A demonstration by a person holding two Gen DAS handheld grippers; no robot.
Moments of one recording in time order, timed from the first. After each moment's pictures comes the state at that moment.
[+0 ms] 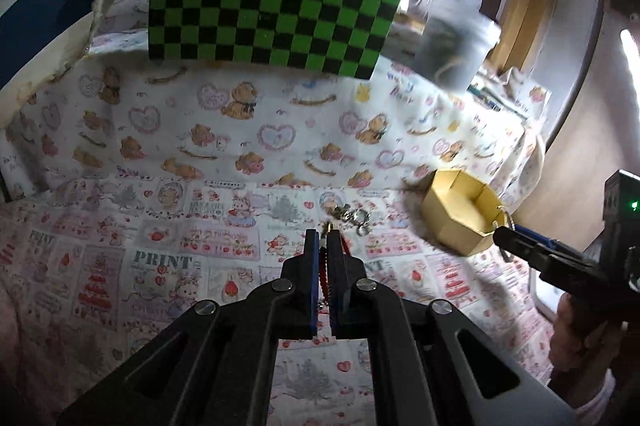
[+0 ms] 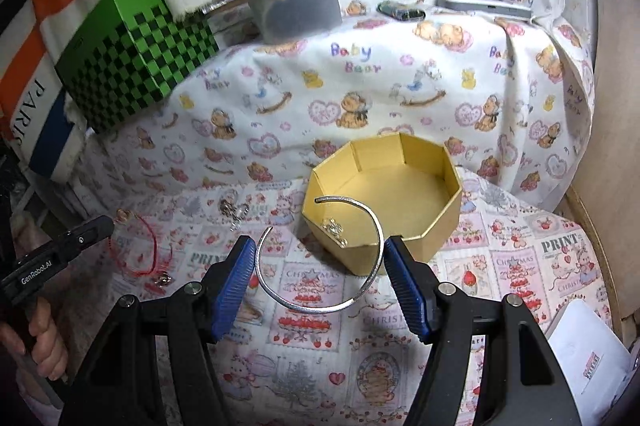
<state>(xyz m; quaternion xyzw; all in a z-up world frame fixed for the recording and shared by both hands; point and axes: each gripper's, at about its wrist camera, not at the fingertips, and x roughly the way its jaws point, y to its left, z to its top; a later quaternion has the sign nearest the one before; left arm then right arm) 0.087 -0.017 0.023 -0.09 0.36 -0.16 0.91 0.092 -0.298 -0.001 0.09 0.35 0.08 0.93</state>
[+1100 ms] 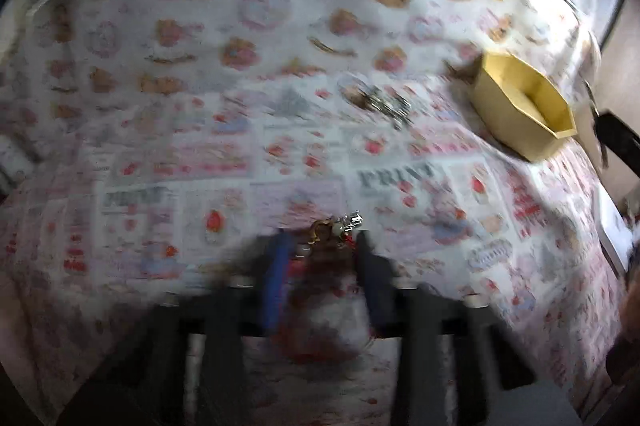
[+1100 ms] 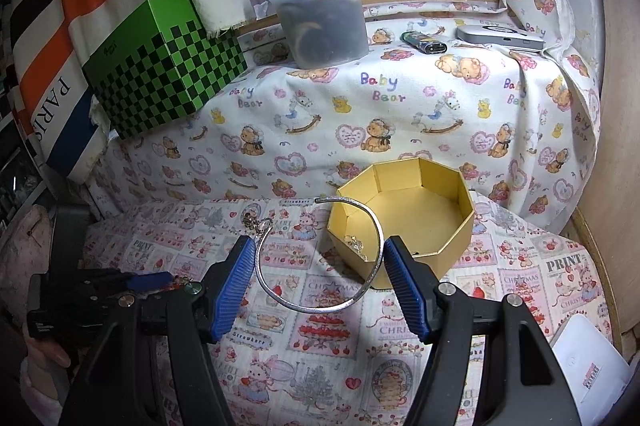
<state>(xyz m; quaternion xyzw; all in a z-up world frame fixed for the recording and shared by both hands) 0.111 -0.057 -0.044 0.01 0.50 -0.11 0.86 0.082 -0.290 0.008 0.08 0.32 0.10 0.94</state>
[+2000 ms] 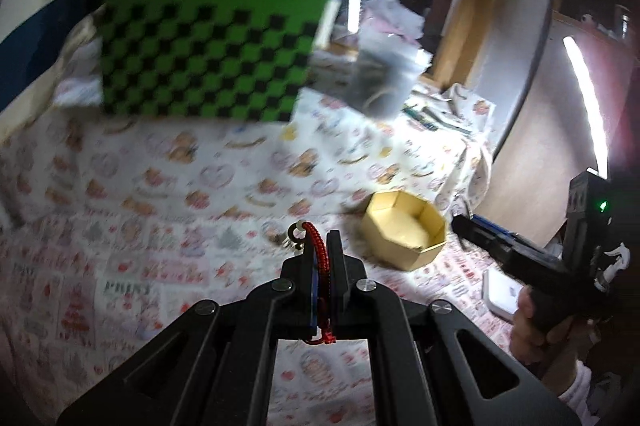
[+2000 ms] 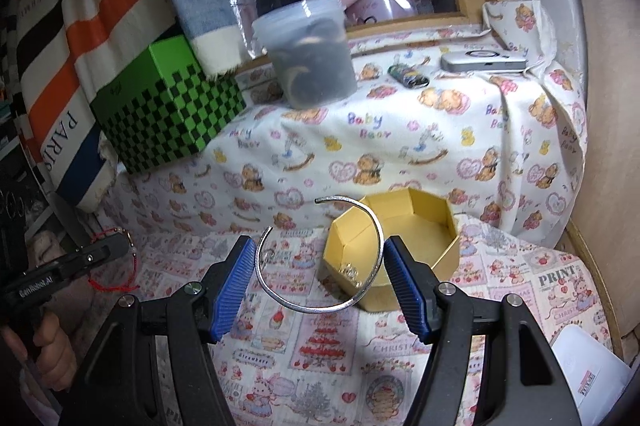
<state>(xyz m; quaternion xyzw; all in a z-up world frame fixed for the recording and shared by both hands) 0.077 -0.049 0.064 -0.08 0.32 -0.23 0.92 0.074 -0.311 0.026 0.11 0.26 0.10 0.95</state>
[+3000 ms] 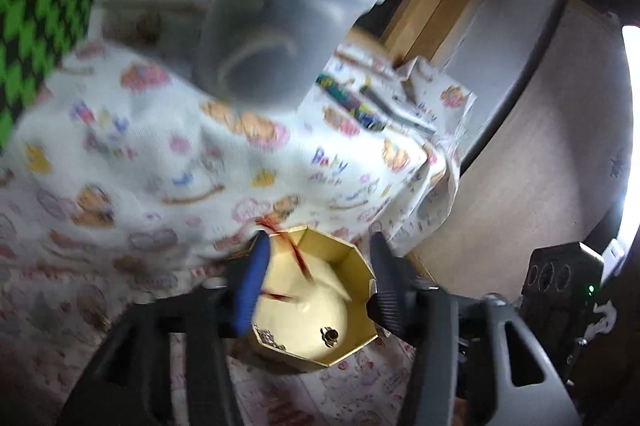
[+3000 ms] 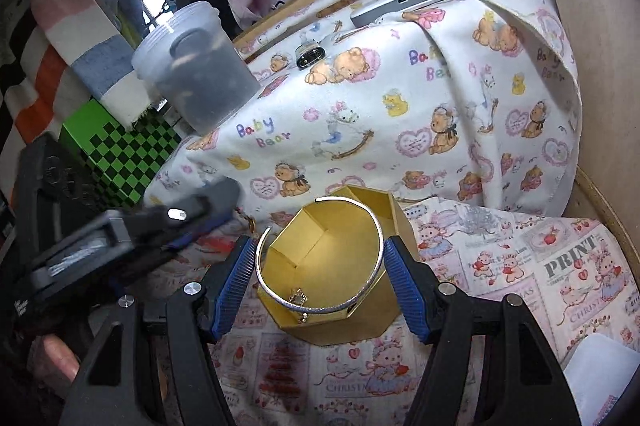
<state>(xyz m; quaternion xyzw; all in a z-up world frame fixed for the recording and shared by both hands) 0.174 -0.190 0.036 -0.13 0.35 -0.34 0.86 0.127 -0.375 -0.014 0.23 0.29 0.08 0.93</state>
